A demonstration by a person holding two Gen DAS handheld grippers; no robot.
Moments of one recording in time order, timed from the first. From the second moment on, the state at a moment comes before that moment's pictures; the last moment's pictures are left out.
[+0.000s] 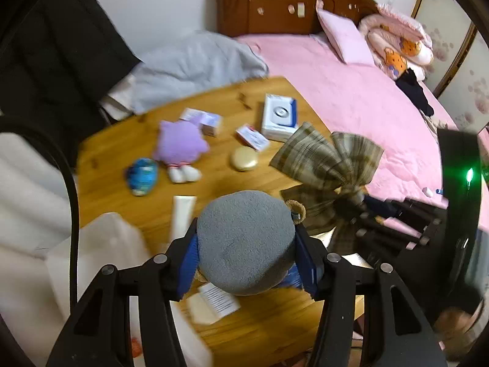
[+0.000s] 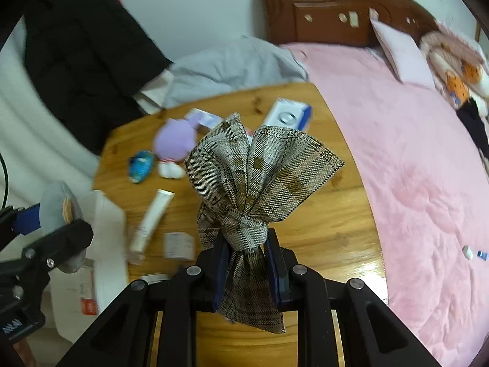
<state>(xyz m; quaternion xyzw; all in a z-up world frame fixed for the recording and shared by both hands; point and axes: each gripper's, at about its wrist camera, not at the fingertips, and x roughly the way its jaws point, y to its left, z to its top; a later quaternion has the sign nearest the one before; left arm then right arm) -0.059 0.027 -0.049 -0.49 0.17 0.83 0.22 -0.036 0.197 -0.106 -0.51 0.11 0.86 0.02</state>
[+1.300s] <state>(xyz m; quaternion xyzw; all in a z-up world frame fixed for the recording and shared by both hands) 0.010 -0.239 -0.045 -0.48 0.01 0.88 0.01 0.002 -0.088 -0.045 -0.51 -0.05 0.83 -0.22</state>
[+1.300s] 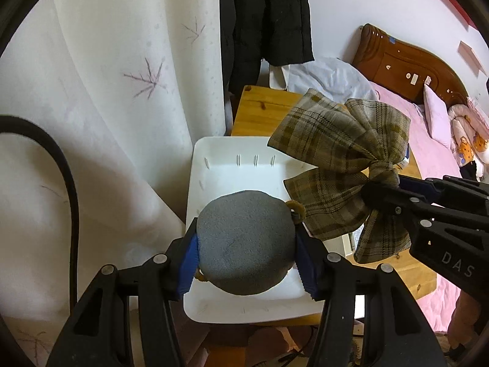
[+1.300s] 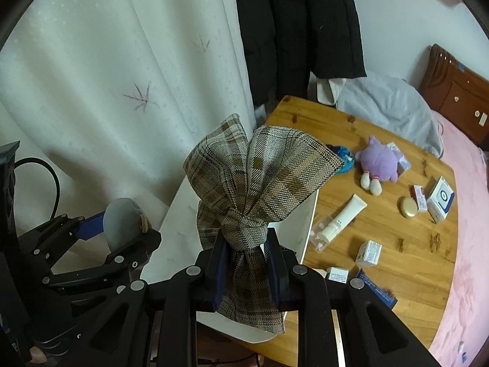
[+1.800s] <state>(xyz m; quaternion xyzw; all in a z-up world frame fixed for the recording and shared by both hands) 0.002 -0.234 -0.077 -0.54 0.02 0.84 0.02 -0.010 -0.098 -0.086 -0.57 -0.06 0.79 -0.21</state>
